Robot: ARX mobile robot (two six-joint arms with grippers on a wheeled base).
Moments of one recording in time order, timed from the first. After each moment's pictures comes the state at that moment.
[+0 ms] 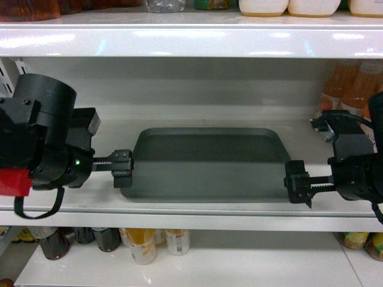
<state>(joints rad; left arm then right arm) -0.14 2.16 1.10 0.26 -0.08 -0.13 0.12 2.12 0.98 0.41 -0.09 0.04</state>
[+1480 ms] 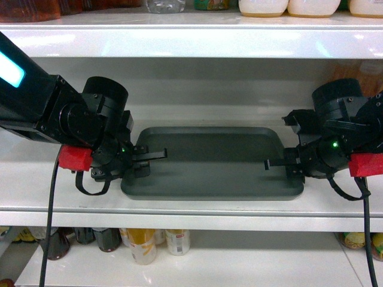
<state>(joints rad) -0.20 2.40 1.46 0.01 -0.06 -0.26 0.12 2.42 1.46 0.08 0.01 0.05</state>
